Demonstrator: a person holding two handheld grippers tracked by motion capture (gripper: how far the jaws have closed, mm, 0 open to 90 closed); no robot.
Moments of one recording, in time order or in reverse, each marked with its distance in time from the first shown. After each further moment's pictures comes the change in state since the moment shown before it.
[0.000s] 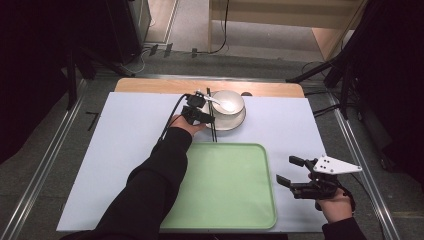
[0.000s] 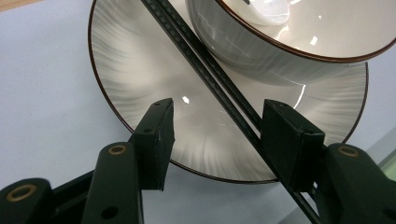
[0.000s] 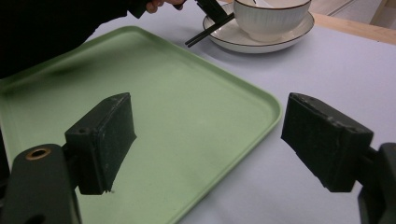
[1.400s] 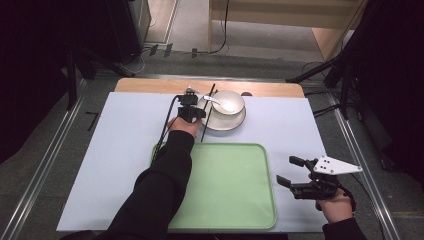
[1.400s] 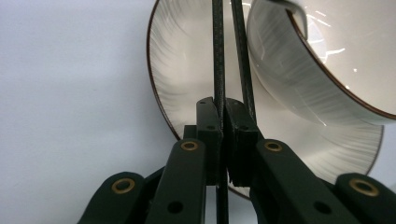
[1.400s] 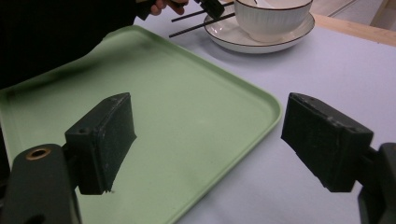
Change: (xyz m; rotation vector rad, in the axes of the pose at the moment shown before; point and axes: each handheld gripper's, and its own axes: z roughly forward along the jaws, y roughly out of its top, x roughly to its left) left arm 0.016 -0.002 -0.004 -0.053 0.021 -0.282; right arm 0.000 0.000 -0.001 0.002 0.001 -0.009
